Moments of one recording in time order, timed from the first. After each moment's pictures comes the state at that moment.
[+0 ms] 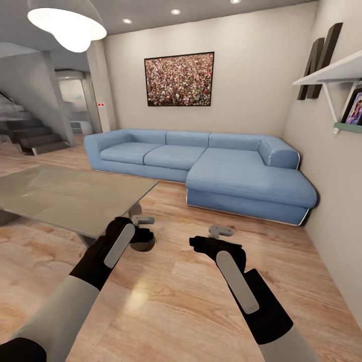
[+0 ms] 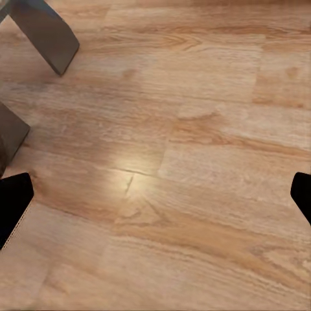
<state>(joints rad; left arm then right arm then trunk) -0.81 0.02 -0.33 -1.12 0.63 1.03 0.52 -0.56 0.08 0.41 -1.48 -0.80 0.80 -0.73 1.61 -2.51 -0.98</state>
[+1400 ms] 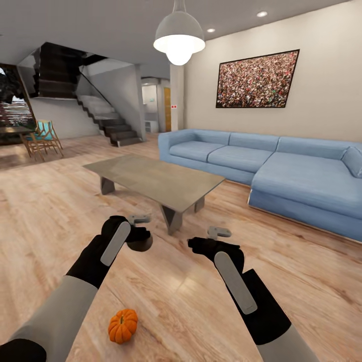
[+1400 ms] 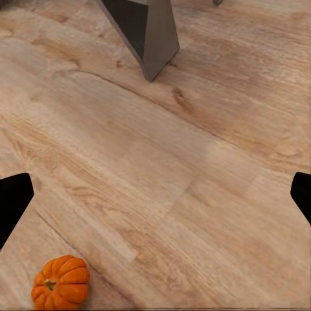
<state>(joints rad) -0.81 0.02 -0.27 -1.12 0.63 1.05 0.52 -0.56 0.08 0.42 -1.47 -0.80 0.80 -0.73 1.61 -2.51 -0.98</state>
